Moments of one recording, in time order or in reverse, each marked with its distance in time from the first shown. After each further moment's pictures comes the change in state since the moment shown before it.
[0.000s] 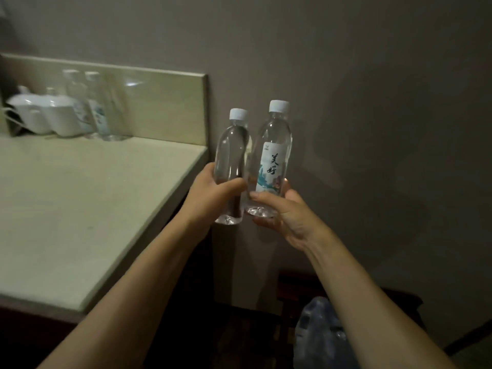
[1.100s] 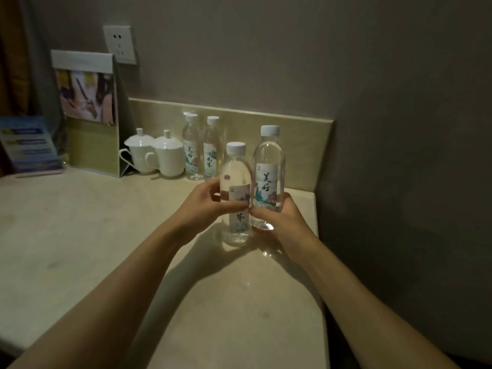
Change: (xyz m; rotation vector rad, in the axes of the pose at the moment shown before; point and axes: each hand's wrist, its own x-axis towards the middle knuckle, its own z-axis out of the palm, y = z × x) left_hand 0.118 -0.031 -0.315 0.144 -0.134 0.036; right_hand 0.184 0.058 0.247 -0.252 0.028 -0.002
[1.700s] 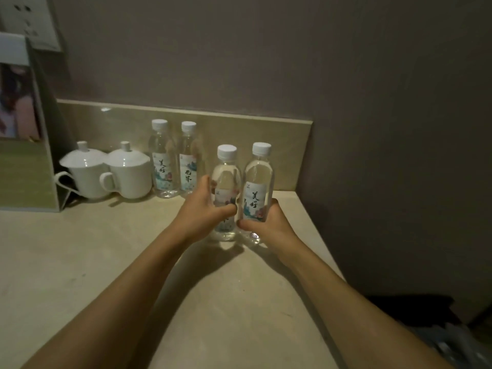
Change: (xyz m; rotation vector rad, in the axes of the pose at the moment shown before) left_hand 0.070 -0.030 -0.041 0.105 -0.133 0.121; right_hand 0.045 0.012 0.053 -0.104 0.360 0.021
